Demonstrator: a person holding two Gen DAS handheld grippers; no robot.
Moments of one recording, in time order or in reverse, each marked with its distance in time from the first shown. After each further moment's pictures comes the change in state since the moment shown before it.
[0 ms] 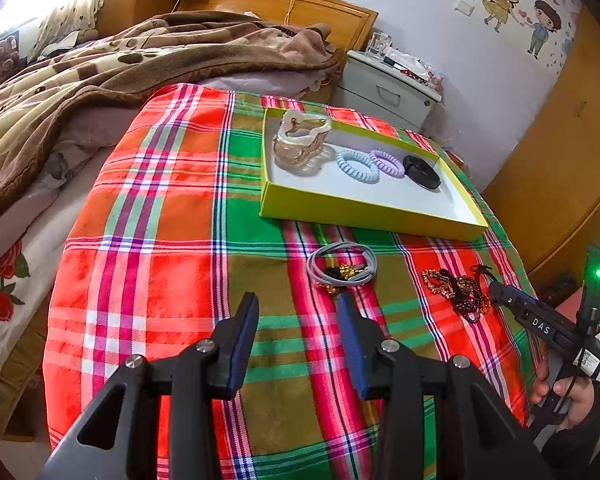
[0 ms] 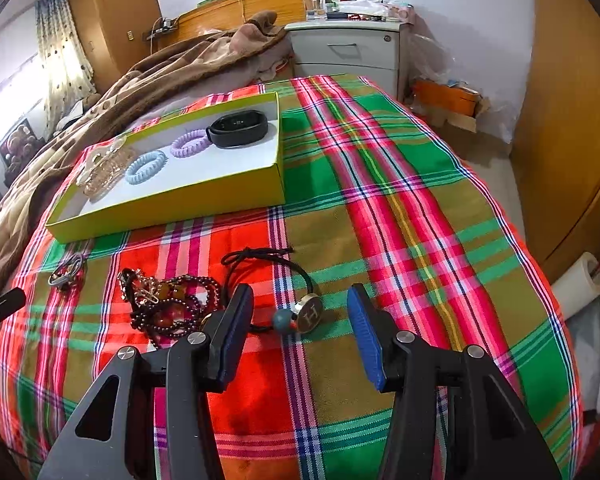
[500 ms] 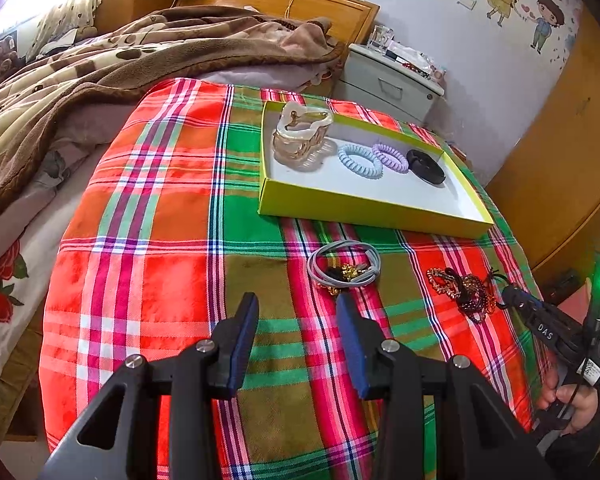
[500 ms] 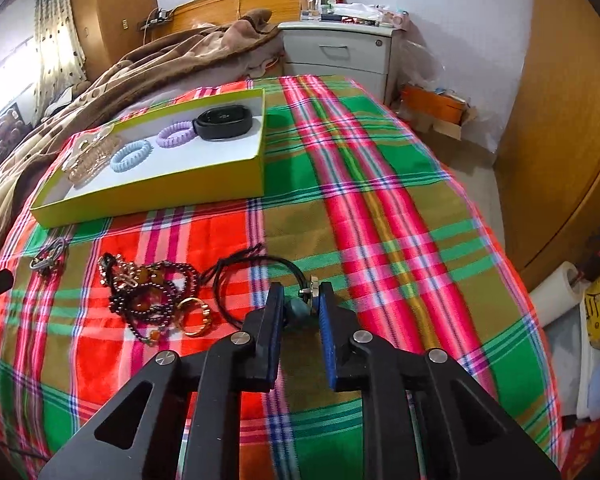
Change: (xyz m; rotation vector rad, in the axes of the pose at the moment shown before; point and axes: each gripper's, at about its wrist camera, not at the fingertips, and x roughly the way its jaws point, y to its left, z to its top) left arm 0.010 -0.003 0.005 0.013 0.025 0.011; right arm -0.009 -0.006 -0.005 -0.048 -0.011 -0.087
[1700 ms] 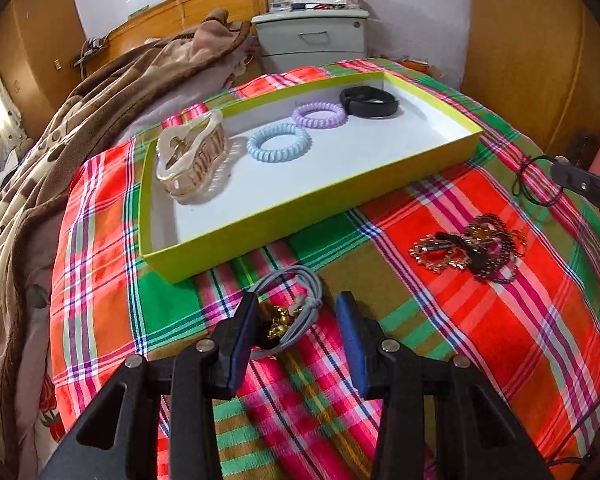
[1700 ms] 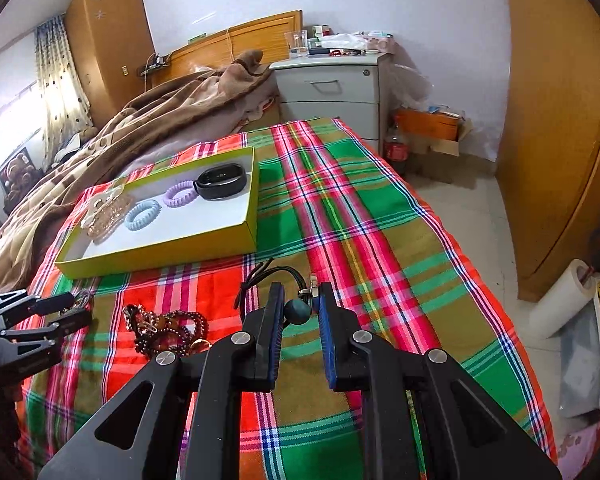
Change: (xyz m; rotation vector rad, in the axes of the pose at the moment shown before) left arm 0.047 -0.079 0.014 0.466 0.078 0.116; right arm -0.024 -0.018 0.016 0.094 -0.113 0.080
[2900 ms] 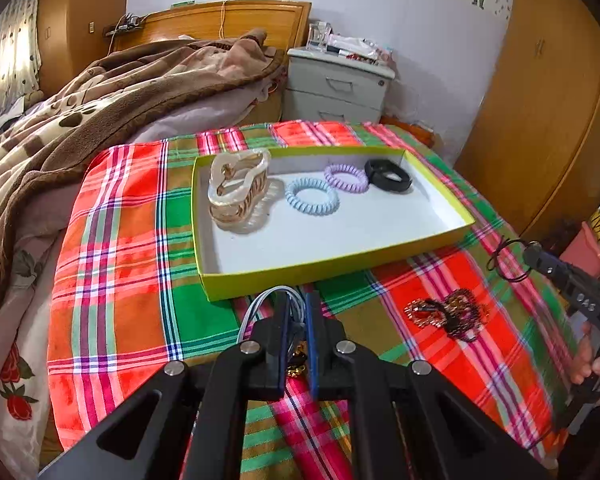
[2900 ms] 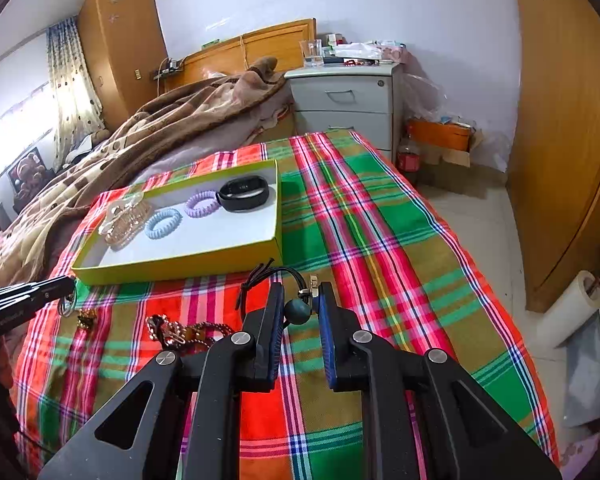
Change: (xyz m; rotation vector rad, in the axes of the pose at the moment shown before) left arm -0.035 0.055 0.003 -0.231 -0.132 -0.154; right arm -0.008 0.016 0.009 -0.020 -0.036 0.036
